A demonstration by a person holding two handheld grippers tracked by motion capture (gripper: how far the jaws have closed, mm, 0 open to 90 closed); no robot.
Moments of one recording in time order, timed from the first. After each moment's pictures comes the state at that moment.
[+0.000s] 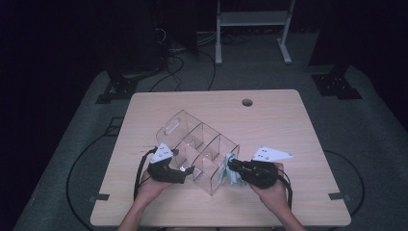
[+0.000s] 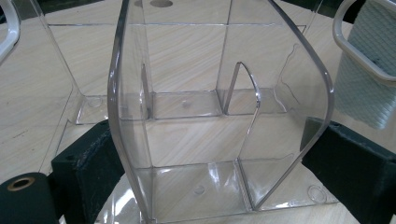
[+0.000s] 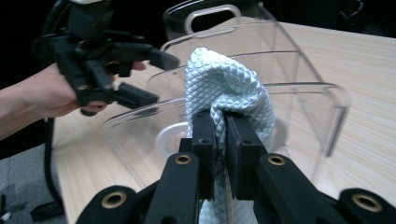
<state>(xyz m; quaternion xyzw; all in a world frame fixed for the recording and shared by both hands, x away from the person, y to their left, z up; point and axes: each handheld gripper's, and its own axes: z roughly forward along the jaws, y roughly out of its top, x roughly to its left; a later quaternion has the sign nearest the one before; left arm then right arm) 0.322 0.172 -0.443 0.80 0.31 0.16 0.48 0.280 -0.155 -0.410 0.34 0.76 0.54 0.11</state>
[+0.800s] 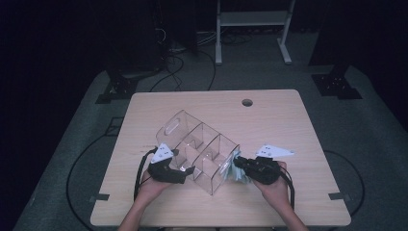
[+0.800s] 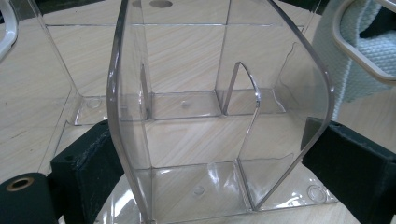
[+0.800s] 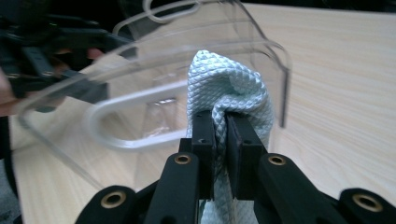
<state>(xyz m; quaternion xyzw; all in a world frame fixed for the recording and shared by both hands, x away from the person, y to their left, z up) 0.322 0.170 -0.444 0.80 0.31 0.16 0.48 0.298 -0.169 -0.430 0.38 0.76 0.52 0.11</state>
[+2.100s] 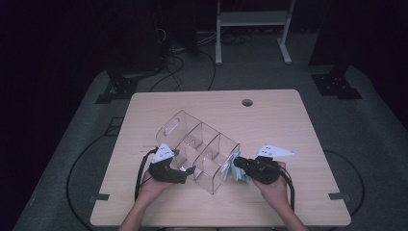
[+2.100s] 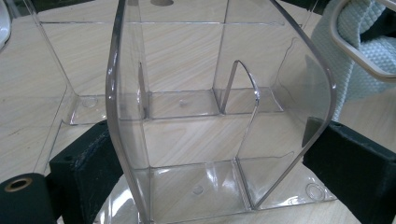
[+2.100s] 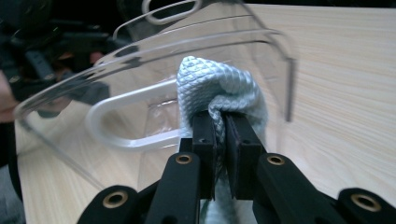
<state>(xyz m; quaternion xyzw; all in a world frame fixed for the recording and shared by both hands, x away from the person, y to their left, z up) 0.322 0.168 -0.445 0.80 0.32 0.16 0.48 0.303 -0.174 -0.438 0.39 0.75 0.53 0.10</state>
